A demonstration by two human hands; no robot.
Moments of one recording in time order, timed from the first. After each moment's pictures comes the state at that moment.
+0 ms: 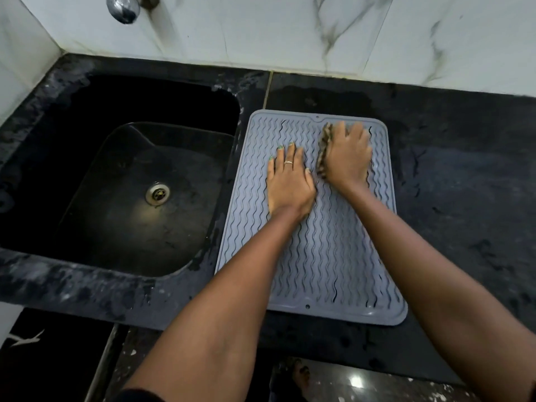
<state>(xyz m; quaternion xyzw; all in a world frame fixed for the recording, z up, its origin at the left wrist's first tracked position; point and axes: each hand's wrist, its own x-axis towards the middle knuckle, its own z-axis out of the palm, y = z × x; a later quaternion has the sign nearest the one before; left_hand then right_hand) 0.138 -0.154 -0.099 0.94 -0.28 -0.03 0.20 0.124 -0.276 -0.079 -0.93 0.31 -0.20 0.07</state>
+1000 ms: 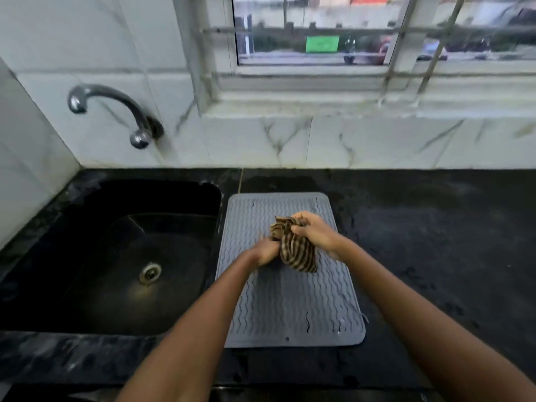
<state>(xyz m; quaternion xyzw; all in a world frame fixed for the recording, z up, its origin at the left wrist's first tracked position) 0.123 -0.123 -0.035 0.80 -0.27 -0.42 0.33 0.031 -0.244 0.012 -0.78 0.25 -0.02 0.57</state>
